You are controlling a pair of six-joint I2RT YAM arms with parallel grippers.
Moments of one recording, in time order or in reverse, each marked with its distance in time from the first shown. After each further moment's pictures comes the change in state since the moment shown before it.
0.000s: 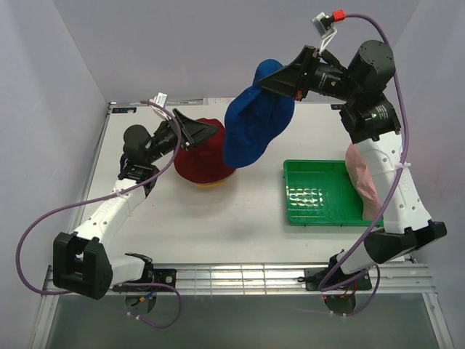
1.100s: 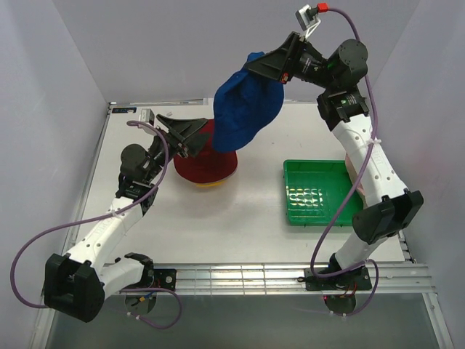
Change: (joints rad) left arm -0.066 -0.161 -0.164 0.079 -0.327 -0.327; right arm 0.007 0.182 -0.016 0.465 -0.013 0.375
